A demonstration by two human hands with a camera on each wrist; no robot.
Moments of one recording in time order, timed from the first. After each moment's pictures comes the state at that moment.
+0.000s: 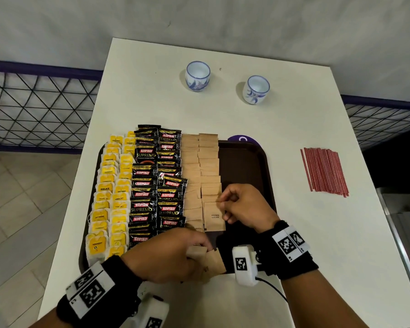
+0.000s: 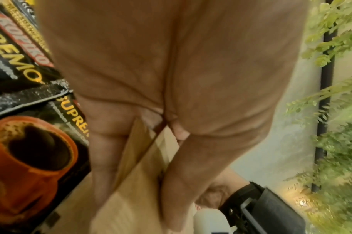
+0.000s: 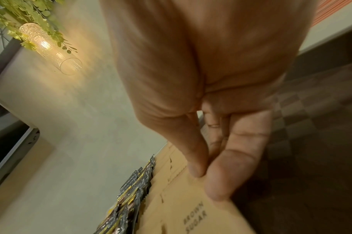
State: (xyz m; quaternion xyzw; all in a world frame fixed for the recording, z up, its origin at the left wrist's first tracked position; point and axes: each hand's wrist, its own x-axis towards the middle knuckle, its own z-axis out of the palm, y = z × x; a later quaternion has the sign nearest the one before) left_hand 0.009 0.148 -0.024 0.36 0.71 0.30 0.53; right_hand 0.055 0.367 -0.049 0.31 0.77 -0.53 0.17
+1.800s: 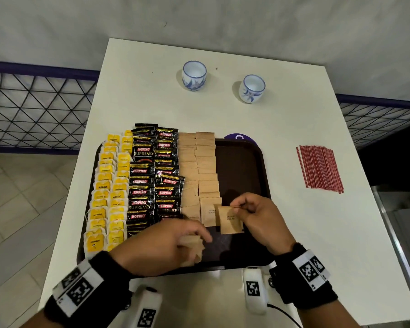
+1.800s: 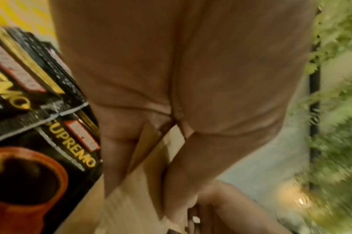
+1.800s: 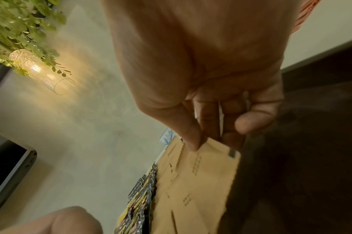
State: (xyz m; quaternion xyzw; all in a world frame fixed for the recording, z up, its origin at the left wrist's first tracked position) left_hand 0.006 0.142 -0.007 0.32 0.73 0.31 0.51; right_hand 0.105 0.369 -0.036 0.32 0.79 -0.52 0.06
